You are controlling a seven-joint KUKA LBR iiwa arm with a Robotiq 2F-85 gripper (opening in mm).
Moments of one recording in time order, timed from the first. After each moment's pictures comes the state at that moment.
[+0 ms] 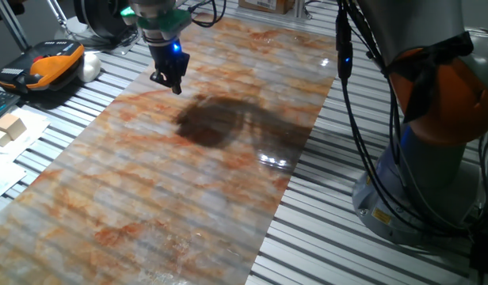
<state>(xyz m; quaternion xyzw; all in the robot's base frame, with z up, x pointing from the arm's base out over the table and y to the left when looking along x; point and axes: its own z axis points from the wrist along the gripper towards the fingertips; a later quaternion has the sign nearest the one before) 0.614 -0.025 0.113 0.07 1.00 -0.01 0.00</state>
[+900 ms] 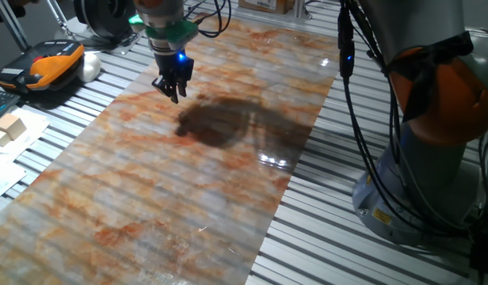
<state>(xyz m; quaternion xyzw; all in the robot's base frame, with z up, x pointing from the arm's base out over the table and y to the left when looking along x) 0.615 -0.025 0.094 0.07 1.00 0.00 0.03</state>
